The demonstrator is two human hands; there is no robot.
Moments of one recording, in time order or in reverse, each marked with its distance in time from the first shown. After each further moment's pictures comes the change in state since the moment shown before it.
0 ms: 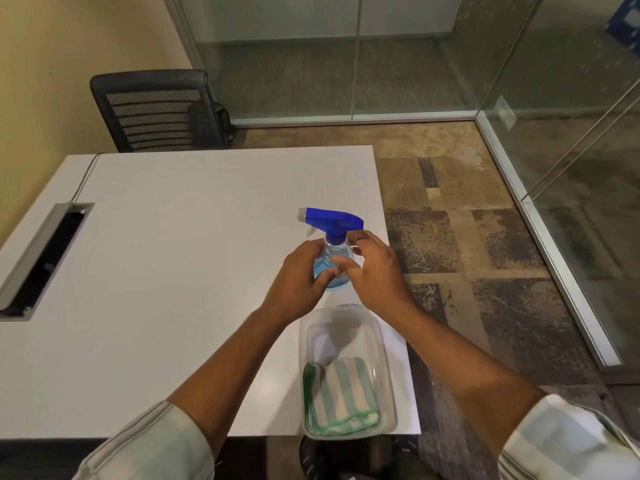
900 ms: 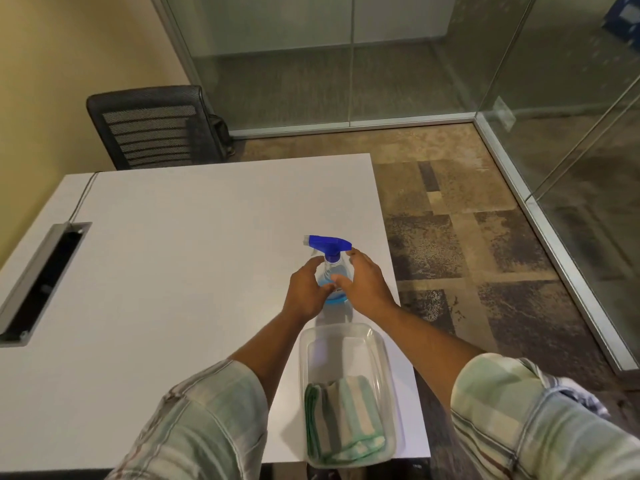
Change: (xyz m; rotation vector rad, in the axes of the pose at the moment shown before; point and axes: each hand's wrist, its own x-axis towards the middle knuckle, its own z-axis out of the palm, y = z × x) left_hand 0.045 -0.052 0.051 -0.014 -0.047 -0.348; right_hand 0.047 0.067 0.038 -0.100 -0.135 0.273
